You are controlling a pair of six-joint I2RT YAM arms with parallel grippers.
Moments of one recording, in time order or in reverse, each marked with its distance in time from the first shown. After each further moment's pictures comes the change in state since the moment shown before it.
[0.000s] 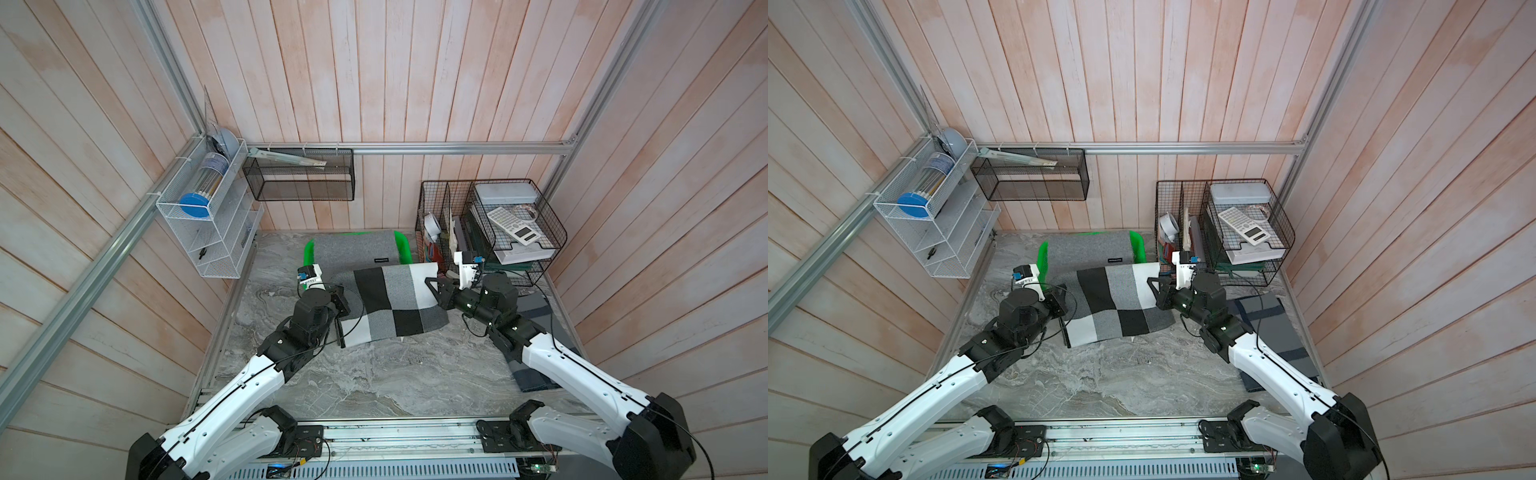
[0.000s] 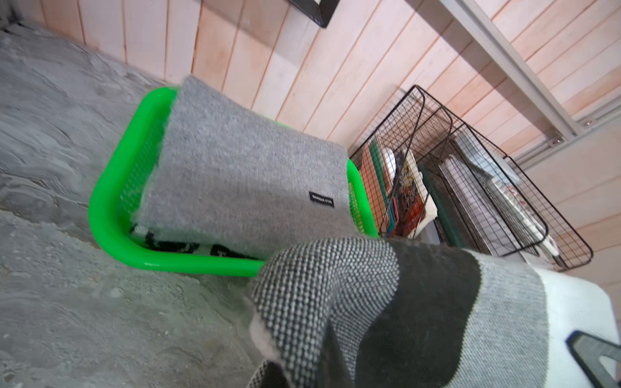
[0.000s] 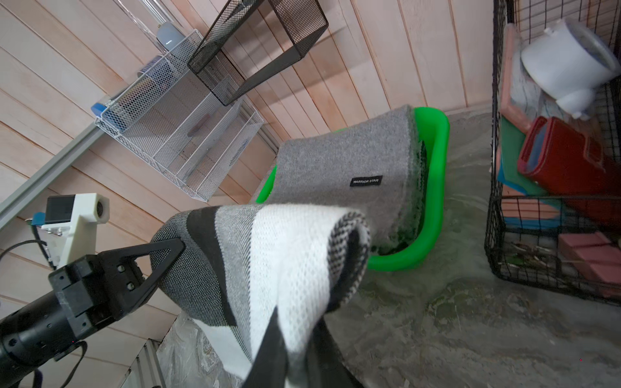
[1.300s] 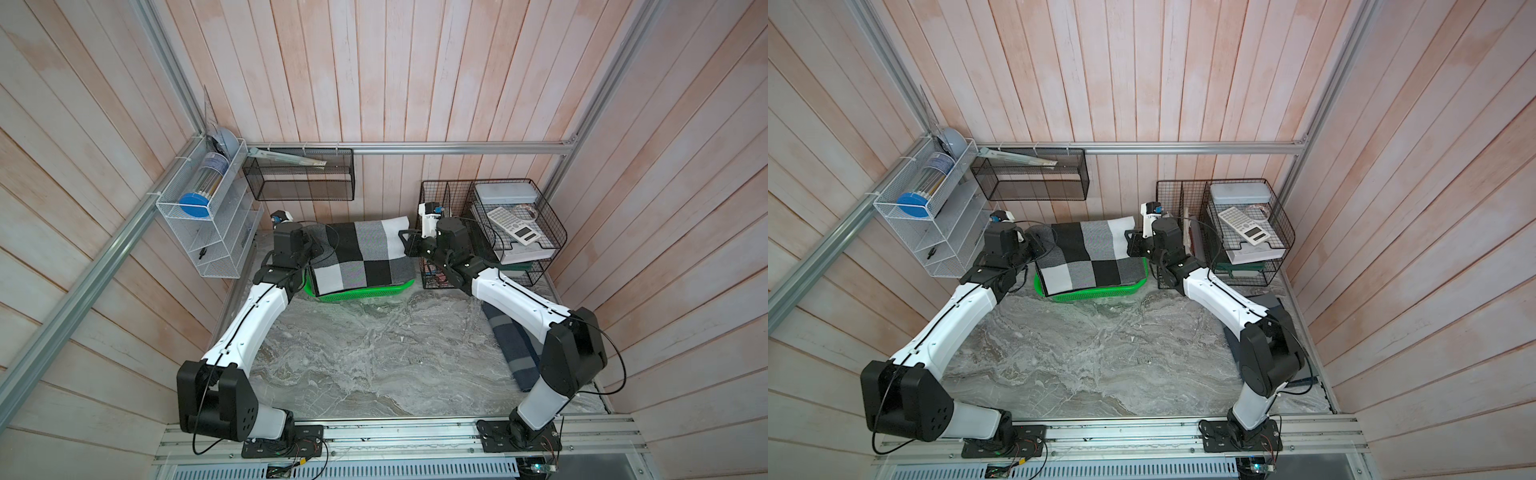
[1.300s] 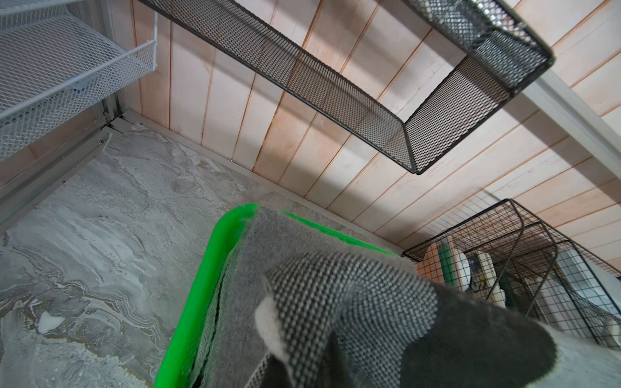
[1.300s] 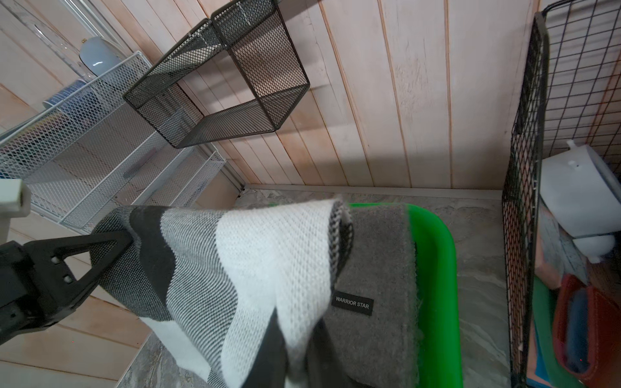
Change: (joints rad) left arm 0.410 0.473 0.467 -0.036 0.198 0.108; right arm 0.010 0.576 0.629 -0.103 0.126 -0.114
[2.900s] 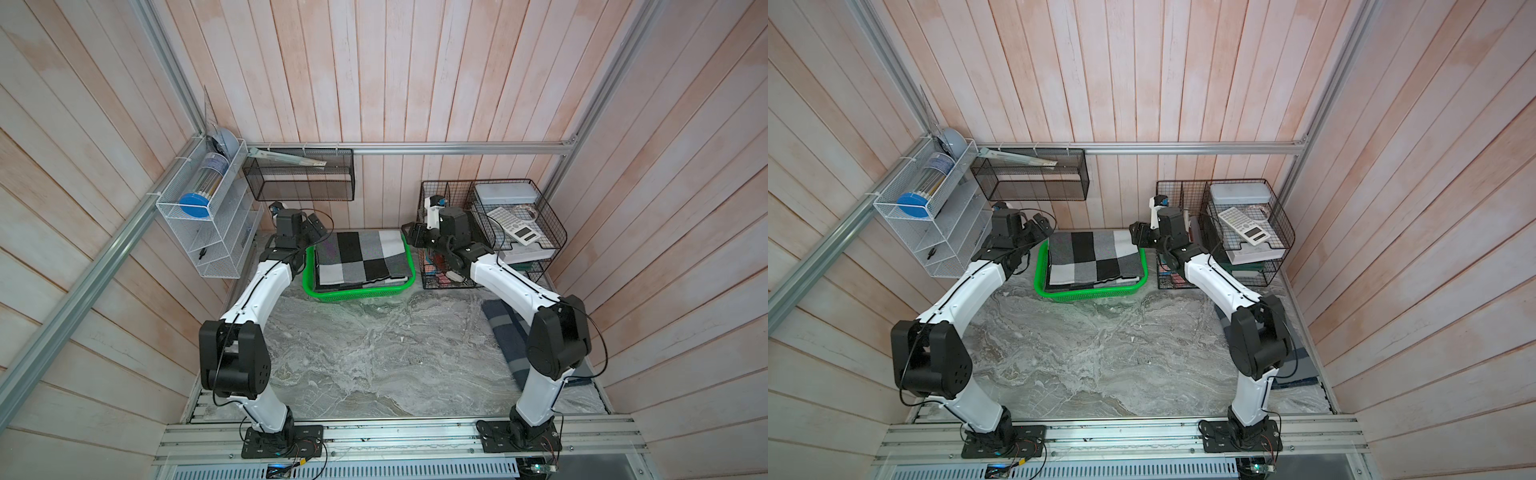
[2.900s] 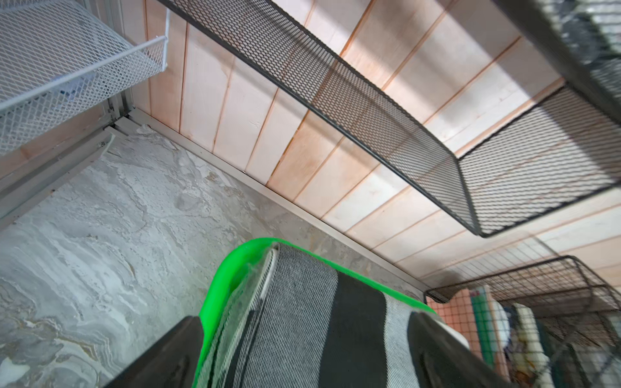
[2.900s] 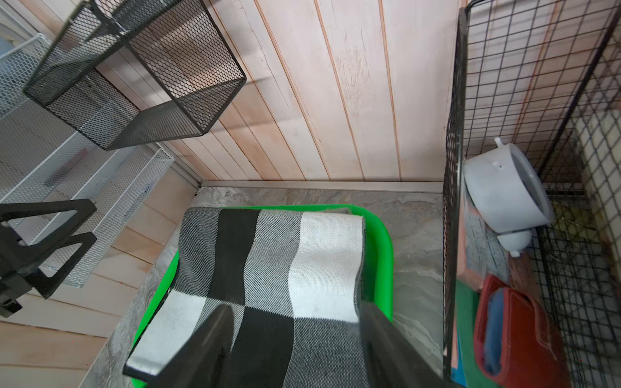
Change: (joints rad) left arm 0.053 0.201 0.155 0.029 0.019 -0.051; right arm -0.083 0.076 0.113 -0.142 0.000 -0.042
